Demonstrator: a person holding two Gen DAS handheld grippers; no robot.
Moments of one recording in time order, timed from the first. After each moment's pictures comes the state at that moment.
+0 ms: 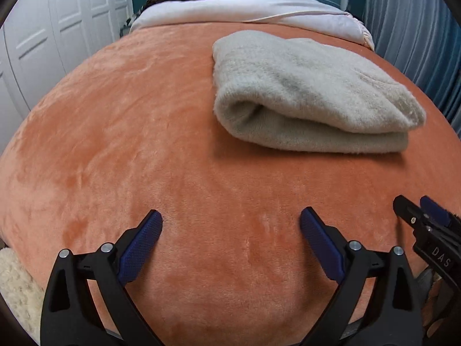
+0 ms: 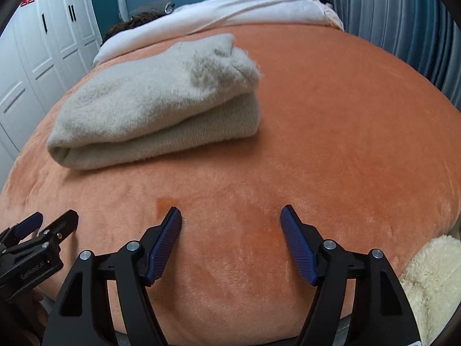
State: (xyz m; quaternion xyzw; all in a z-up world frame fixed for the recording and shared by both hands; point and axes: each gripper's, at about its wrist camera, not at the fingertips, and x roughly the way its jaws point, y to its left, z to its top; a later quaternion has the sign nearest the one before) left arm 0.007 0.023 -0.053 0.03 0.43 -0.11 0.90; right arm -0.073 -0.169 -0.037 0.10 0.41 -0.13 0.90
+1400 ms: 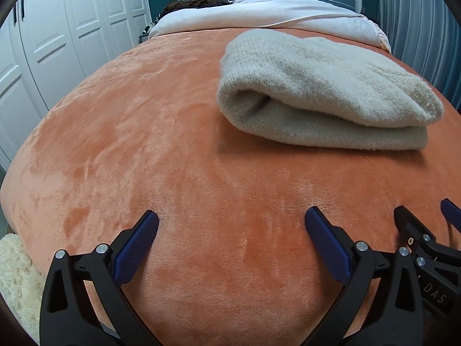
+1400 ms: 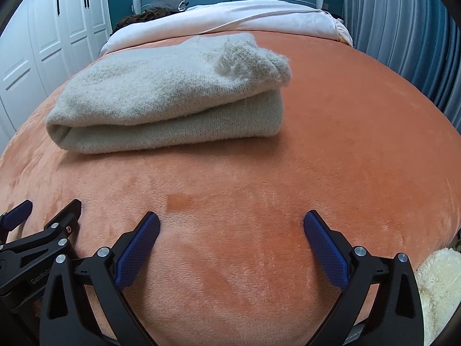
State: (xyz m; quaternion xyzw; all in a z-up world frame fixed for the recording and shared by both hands) left arm -0.005 0.001 -0.064 0.04 0.41 -0.05 0.91; right arm -0.070 -0.142 -0.047 0.05 0.41 -0.13 0.90
